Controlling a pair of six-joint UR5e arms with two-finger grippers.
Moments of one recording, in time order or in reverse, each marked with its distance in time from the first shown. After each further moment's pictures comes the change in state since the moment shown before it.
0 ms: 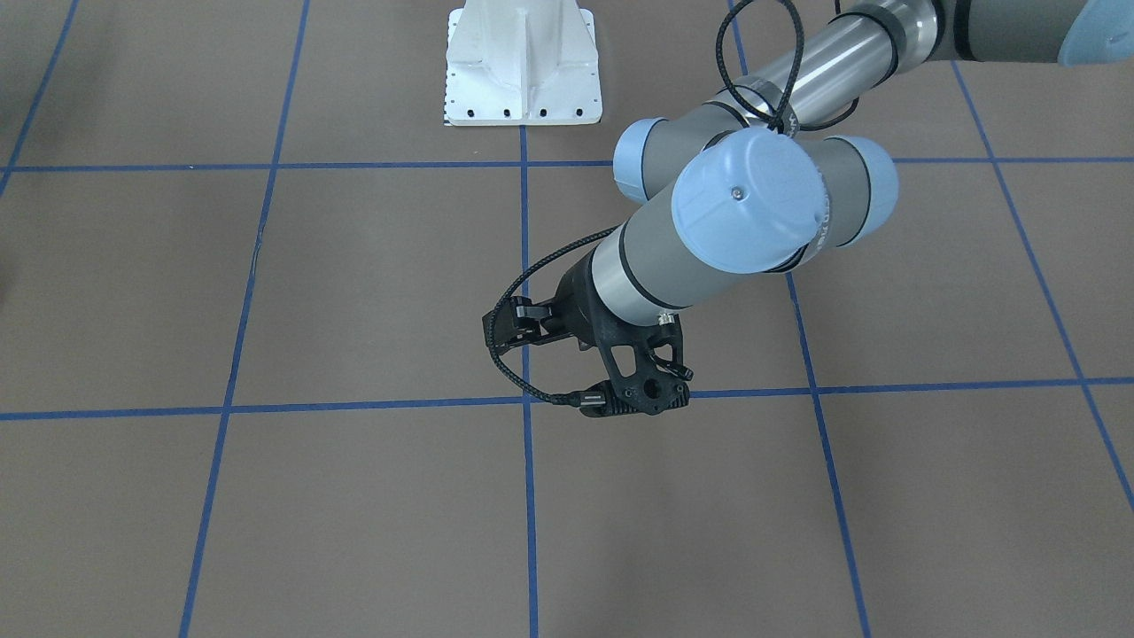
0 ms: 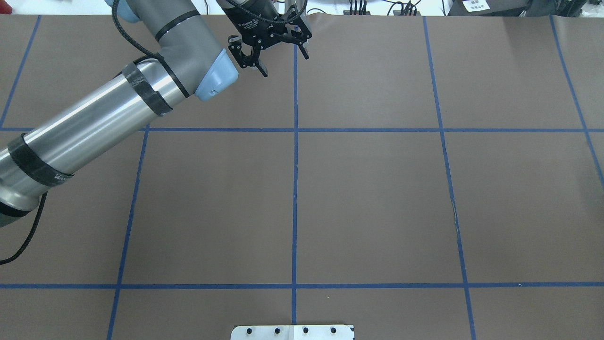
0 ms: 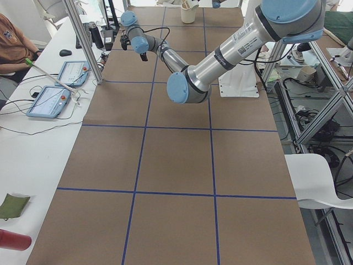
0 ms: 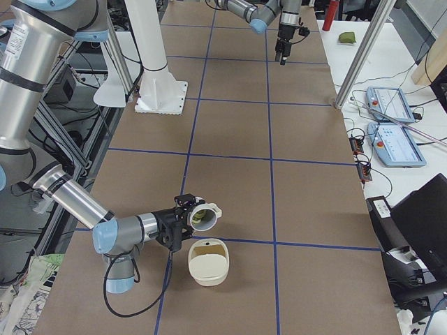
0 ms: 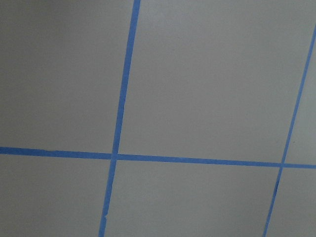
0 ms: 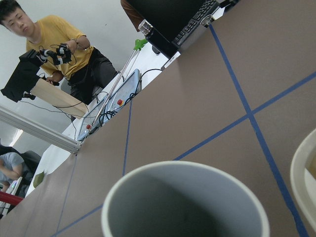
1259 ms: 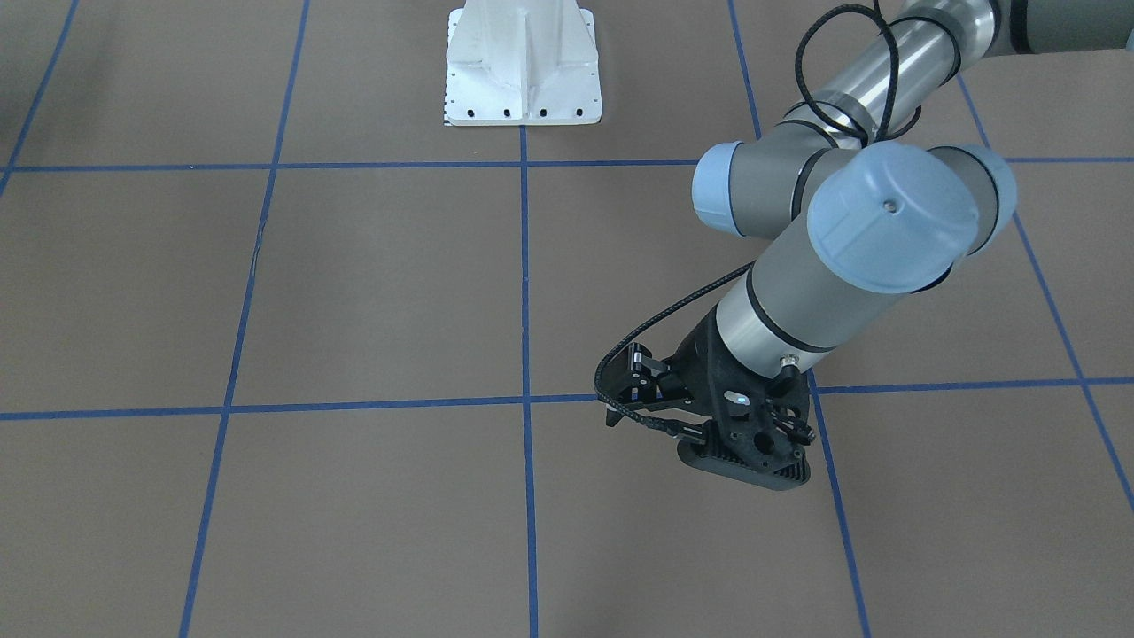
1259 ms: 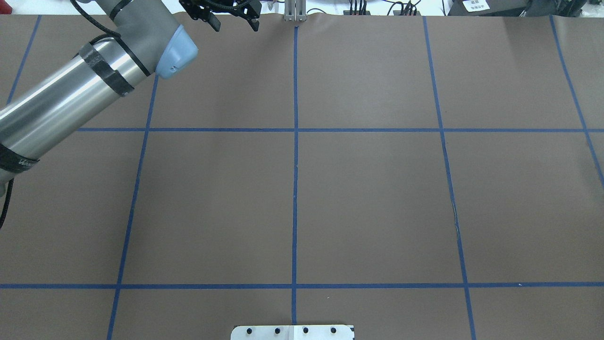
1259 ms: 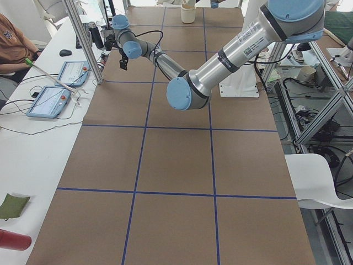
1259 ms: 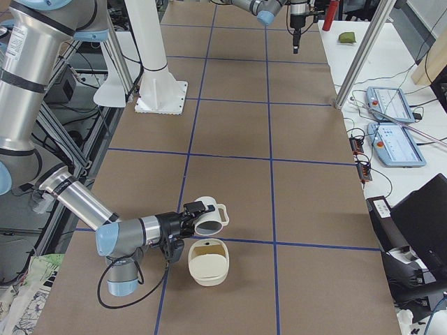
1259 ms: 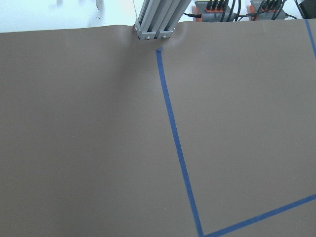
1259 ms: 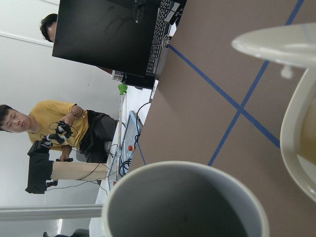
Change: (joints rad) left arm -0.094 0.074 -0.021 0.012 0.182 0.519; right arm 0.034 0.035 -0.029 0.022 -0.081 0.455
